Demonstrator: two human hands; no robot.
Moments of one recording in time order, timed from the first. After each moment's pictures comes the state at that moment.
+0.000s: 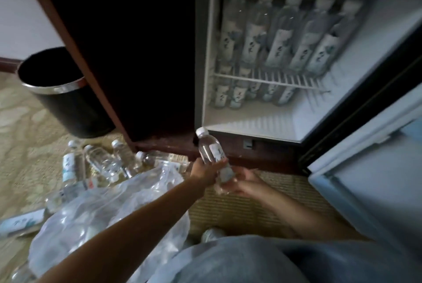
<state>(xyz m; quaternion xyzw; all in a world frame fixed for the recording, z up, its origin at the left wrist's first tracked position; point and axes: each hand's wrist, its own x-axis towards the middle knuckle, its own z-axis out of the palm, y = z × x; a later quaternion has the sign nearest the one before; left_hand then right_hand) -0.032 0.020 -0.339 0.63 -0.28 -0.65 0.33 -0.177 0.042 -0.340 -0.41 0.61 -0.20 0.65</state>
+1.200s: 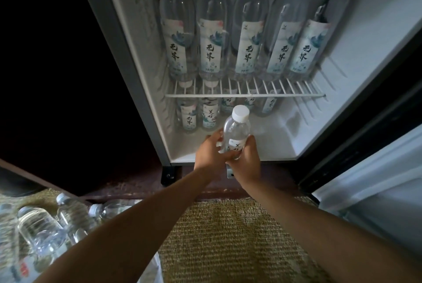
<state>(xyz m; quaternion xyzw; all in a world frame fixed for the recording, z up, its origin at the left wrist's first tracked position) -0.118 -0.128 -0.356 0.58 -0.63 -0.44 0.28 -0.220 -0.108 -0.402 -0.48 0.71 -0.45 0.25</state>
